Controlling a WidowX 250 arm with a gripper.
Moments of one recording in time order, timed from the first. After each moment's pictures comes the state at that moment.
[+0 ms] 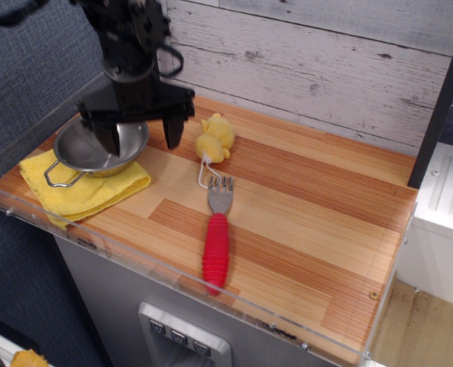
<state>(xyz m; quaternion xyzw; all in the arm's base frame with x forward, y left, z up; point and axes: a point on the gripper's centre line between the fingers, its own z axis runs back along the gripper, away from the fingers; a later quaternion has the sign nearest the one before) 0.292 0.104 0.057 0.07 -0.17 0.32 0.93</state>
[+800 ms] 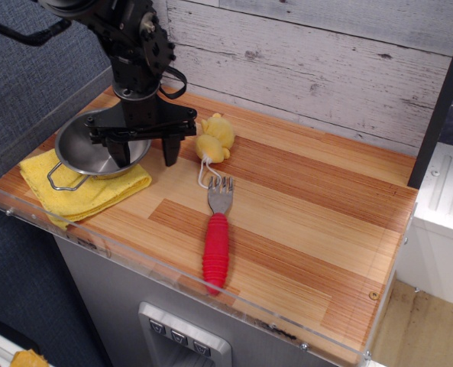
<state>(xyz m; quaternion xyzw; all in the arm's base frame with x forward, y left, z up) 0.299 0.111 0.031 0.06 -0.14 0.32 0.94</state>
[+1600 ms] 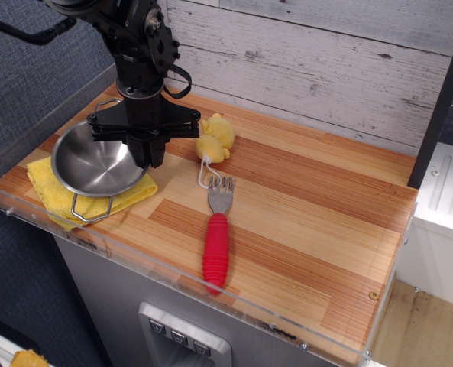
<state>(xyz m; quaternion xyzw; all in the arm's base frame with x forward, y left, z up) 0.299 0.100 0.033 0.06 -0.13 0.29 0.95</state>
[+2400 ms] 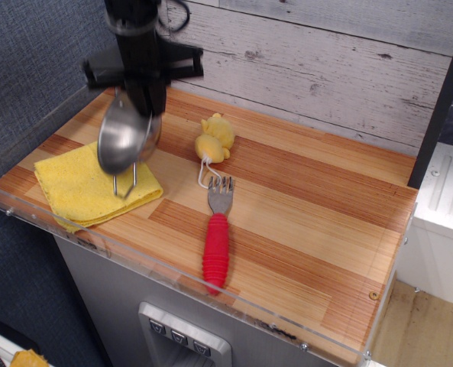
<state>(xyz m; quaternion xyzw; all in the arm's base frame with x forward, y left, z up) 0.308 0.098 0.106 0.04 -0.18 0.32 0.93</state>
